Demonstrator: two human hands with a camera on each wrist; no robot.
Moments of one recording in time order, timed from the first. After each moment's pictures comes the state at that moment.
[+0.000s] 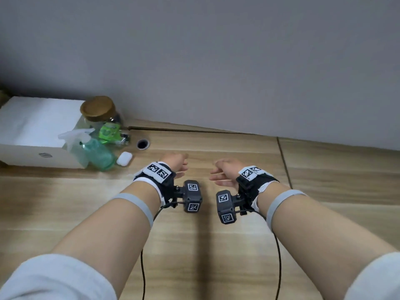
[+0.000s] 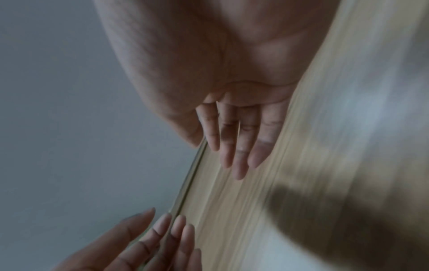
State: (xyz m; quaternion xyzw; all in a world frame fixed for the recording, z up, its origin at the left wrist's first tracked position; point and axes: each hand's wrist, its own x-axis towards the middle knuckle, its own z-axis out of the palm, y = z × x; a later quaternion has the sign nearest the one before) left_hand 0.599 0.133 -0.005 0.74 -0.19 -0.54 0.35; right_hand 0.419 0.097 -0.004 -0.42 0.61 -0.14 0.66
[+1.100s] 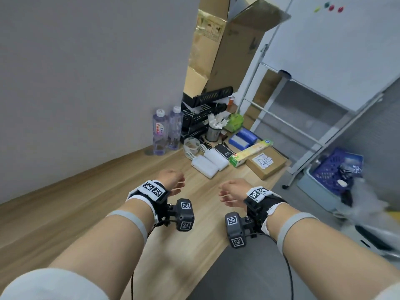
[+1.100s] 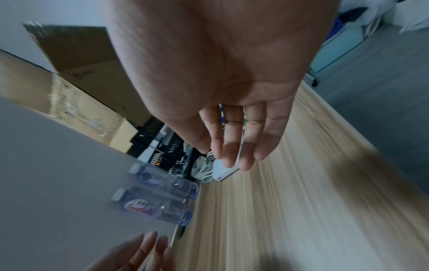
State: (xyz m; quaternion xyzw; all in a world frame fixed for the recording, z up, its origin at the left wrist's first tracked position) left_hand -0.264 -0.005 0.021 0.53 -0.44 -0.71 0.17; right_hand -0.438 0.121 0.056 -0.20 0.80 -0.32 0.47
